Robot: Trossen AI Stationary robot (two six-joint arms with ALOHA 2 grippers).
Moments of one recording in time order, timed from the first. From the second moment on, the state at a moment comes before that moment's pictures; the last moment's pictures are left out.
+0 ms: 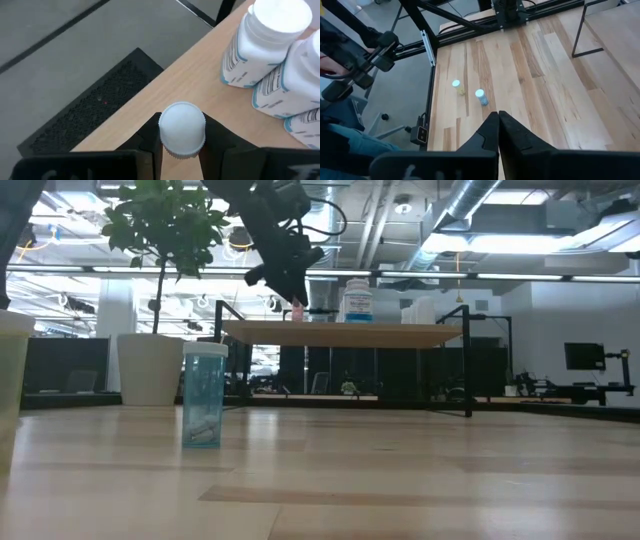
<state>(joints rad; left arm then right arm) 0.55 1.77 1.64 -0.70 -0.21 -0.18 0.36 1.12 1.44 -0.88 0.18 0.49</state>
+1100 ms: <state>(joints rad) 0.55 1.84 1.63 -0.63 -0.16 -0.05 0.36 1.12 1.44 -0.88 0.18 0.49</state>
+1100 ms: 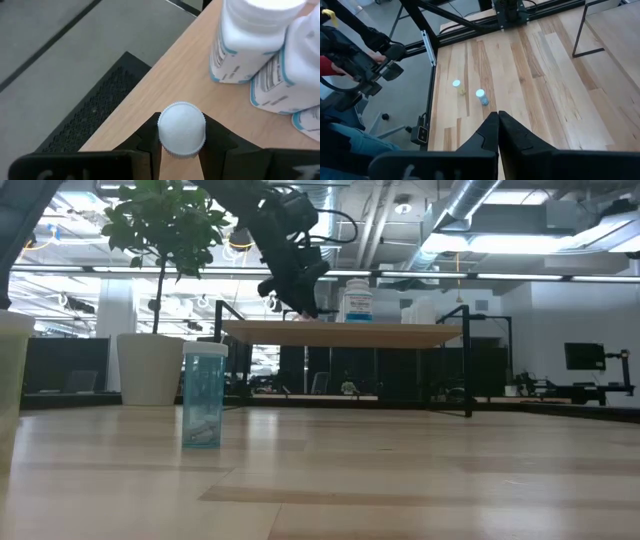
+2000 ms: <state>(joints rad) 0.55 1.84 1.64 -0.63 -0.17 -0.05 0.36 1.12 1.44 -0.88 0.18 0.49</state>
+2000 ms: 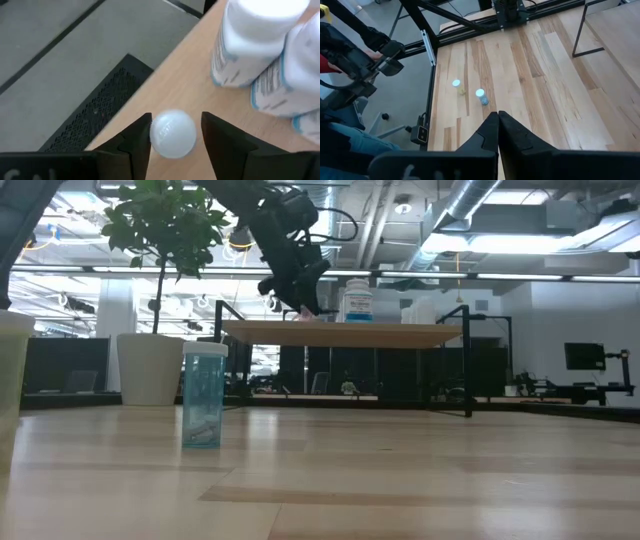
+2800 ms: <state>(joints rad) 0.44 1.83 2.00 -0.97 -0.13 -0.05 0.36 1.12 1.44 -0.88 0.18 0.49</state>
